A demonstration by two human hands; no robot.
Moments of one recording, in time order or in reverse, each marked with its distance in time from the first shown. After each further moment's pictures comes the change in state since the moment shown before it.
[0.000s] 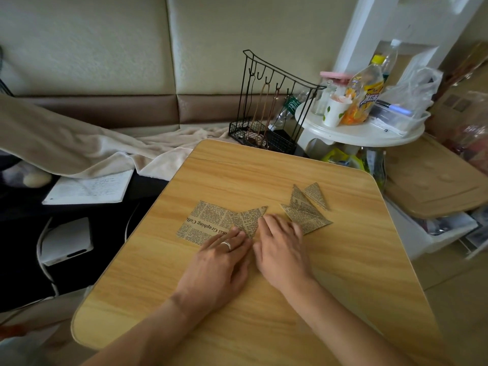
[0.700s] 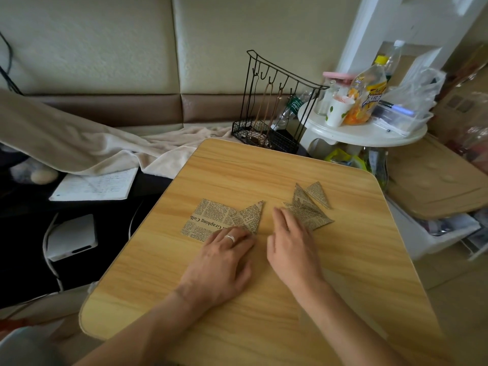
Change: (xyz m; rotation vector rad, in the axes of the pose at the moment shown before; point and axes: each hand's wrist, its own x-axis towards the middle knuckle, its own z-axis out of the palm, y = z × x) left_hand 0.002 0.005 -0.014 0.011 -0.115 -0.016; right_hand -0.009 0.003 -0.014 0.190 0.088 0.121
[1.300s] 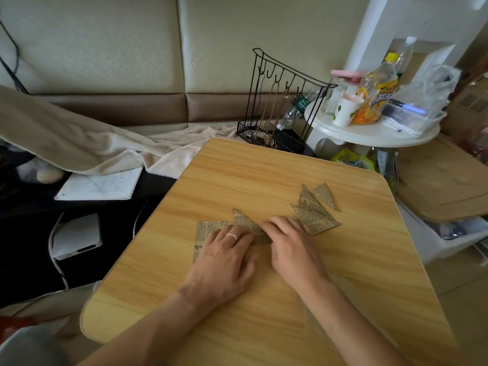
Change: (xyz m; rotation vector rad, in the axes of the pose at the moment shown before) left_hand 0.007 -0.001 0.001 0.049 -0.036 -0.105; right_hand 0.009 0.008 0.007 -0.028 0.002 -0.214
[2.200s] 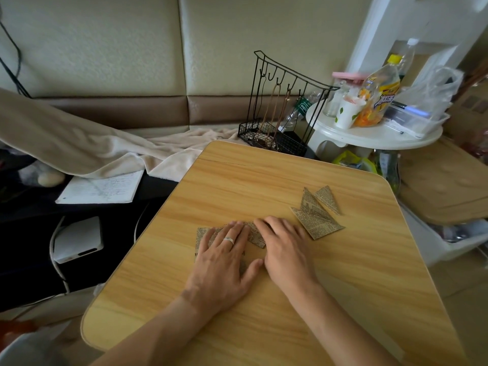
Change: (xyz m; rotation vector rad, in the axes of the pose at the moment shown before) left_hand 0.000 -0.005 0.010 0.118 -0.078 -0.131; right_hand 0.008 -0.018 0.008 -0.013 -0.055 0.066
